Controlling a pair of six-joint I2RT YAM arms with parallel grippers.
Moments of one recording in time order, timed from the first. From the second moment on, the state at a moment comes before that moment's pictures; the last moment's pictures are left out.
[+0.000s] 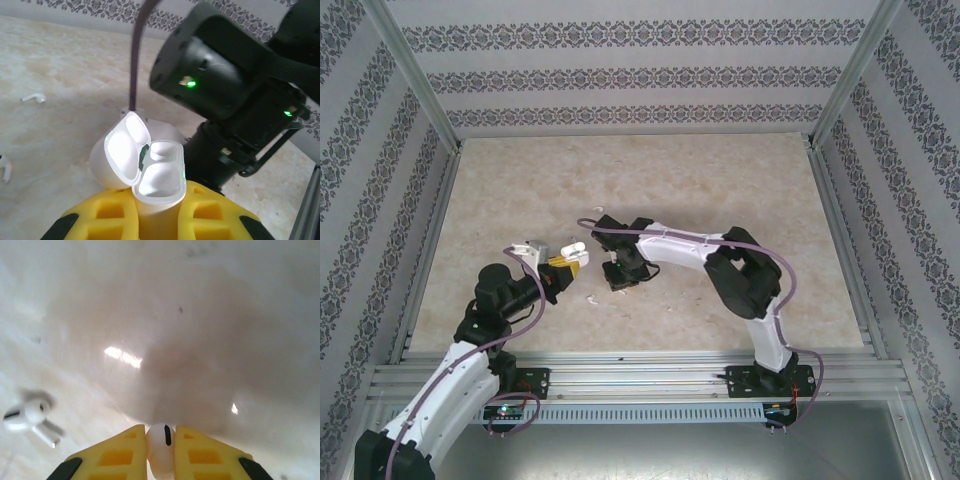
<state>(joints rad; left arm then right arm) -0.26 0.58 0.22 0.14 0.50 -0.31 0.88 2.02 1.45 -0.81 -0.18 0.57</state>
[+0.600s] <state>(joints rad) -0.26 0.91 0.39 0.55 0.75 -0.12 0.87 1.31 1.28 -0.53 0.00 0.67</state>
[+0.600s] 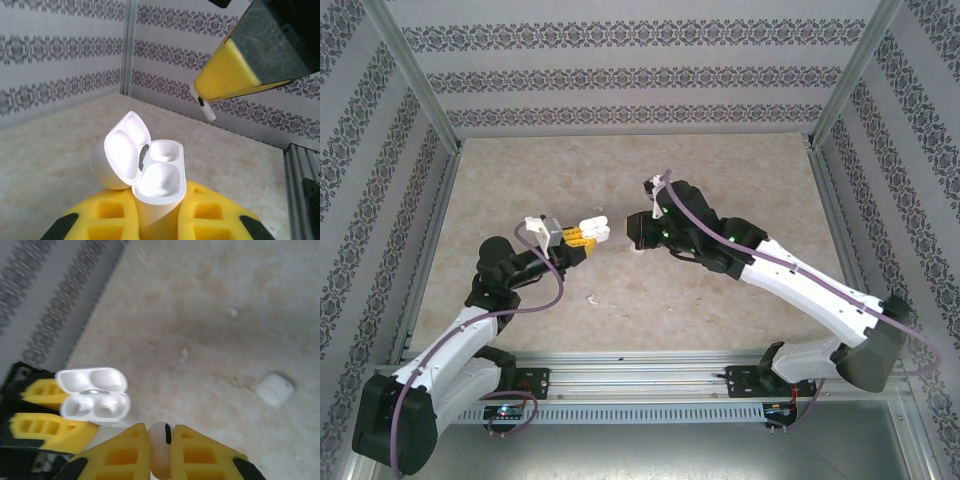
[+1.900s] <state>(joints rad) -0.26 1.00 0.43 0.76 0.76 -0.27 0.87 1.39 1.25 -0.22 -0.07 0.64</state>
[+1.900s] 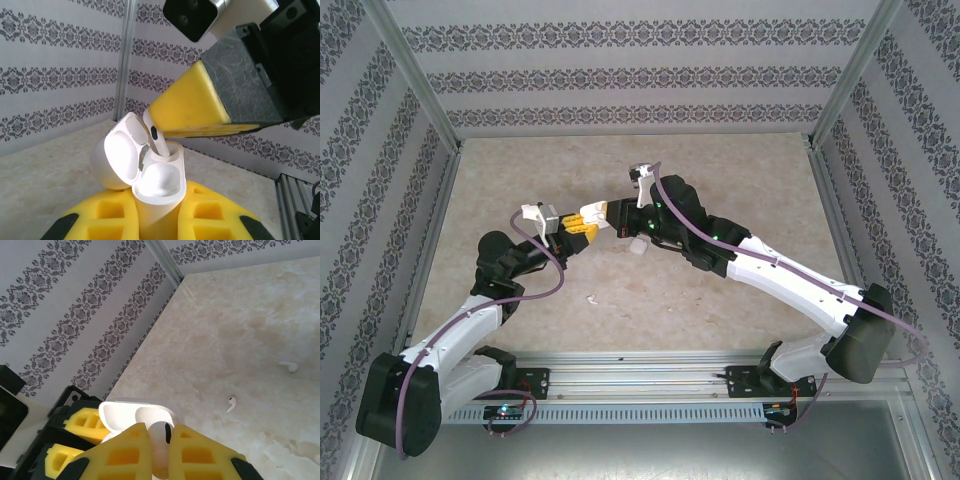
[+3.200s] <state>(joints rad) -0.26 1.04 0.45 0.77 0.74 -0.29 0.89 1.39 1.29 -0.39 -0.01 0.73</state>
